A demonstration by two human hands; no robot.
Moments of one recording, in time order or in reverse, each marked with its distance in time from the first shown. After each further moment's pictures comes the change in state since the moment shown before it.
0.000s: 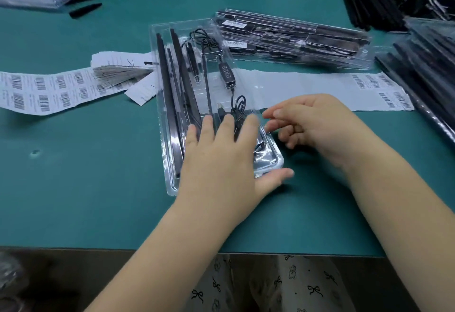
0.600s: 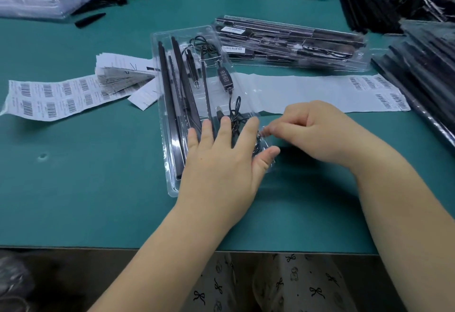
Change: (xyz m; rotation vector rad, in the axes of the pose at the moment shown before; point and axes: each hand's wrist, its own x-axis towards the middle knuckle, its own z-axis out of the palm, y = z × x) left_hand -0.002 0.000 0.006 -0.075 0.045 -0.010; right_hand -0.009 -0.002 -0.010 -0.661 -0.076 -0.256
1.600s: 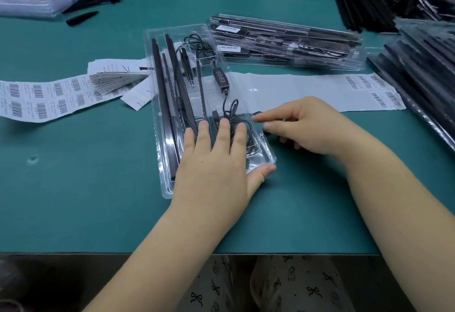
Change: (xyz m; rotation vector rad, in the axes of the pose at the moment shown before) left_hand 0.001 -0.003 0.002 0.246 -0.086 0.040; right_hand 0.015 0.011 0.000 0.130 0.000 0.073
